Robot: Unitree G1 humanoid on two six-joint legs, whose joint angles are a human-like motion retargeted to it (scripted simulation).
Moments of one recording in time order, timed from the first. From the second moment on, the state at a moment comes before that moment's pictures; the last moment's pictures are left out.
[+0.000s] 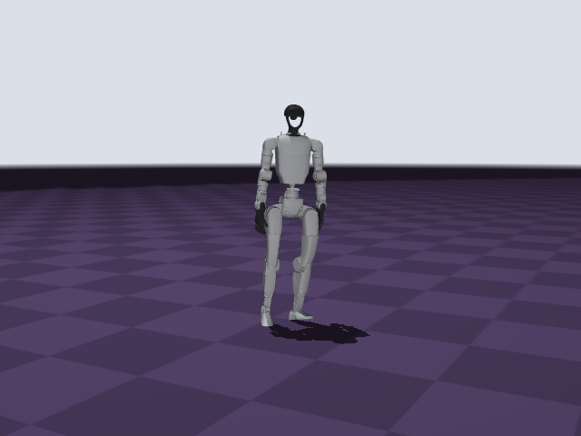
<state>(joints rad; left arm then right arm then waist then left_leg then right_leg) 0.03 0.13 0.20 1.65 0.04 0.14 -0.16 0.02 -0.14 0.01 1.44 -0.42 -0.01 0.12 -0.12 0.04 -0.06 0.01 0.03 0.32 0.05 -0.35 -0.03 -0.07 -0.03 -0.17 0.31 0.21 0.10</state>
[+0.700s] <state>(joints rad) 0.06 0.09 0.18 1.41 0.09 0.10 -0.20 0.04 -0.21 -0.10 1.59 -0.37 0.02 0.16 -0.09 0.07 -0.08 0.03 0.07 0.42 0.10 -0.26 -0.13 0.03 -0.01 -0.21 0.10 0.05 0.01</state>
